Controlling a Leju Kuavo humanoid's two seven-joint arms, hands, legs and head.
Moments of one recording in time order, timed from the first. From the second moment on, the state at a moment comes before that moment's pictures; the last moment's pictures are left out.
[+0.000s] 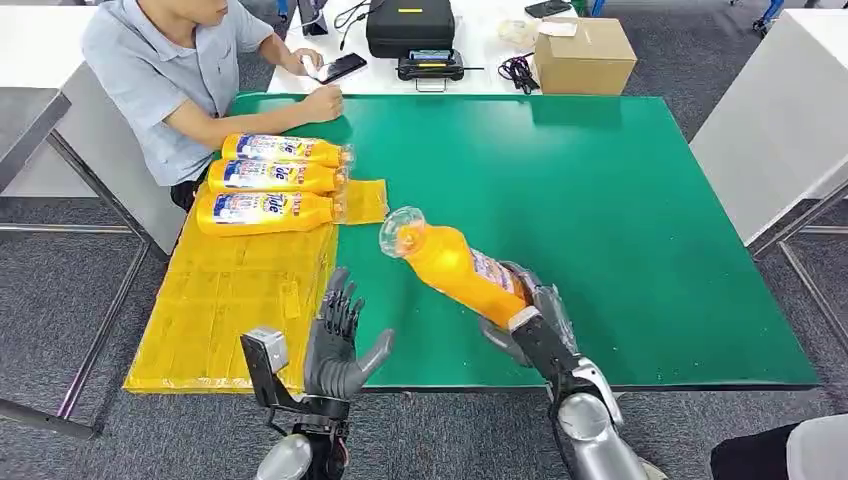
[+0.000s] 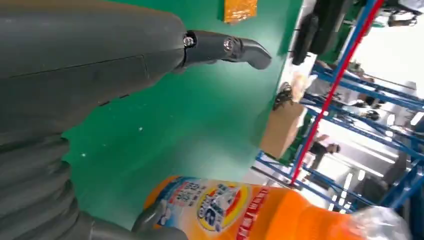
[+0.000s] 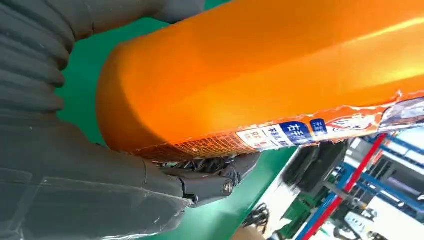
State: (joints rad) left arm -0.05 -0.24 -0.55 -1.32 0.39 0.42 -0.40; right arm -0.10 0.00 0.24 -1.32 0.34 -0.06 -0.46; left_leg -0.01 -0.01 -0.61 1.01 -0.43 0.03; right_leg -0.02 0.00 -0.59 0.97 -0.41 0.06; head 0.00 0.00
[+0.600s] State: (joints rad) left arm -0.12 -0.23 -0.58 -1.28 0.31 0.48 -0.53; right arm -0.20 0.00 0.37 -1.20 0.36 0.01 -0.39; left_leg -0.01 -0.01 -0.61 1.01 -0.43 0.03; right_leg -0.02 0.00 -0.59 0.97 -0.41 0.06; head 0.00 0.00
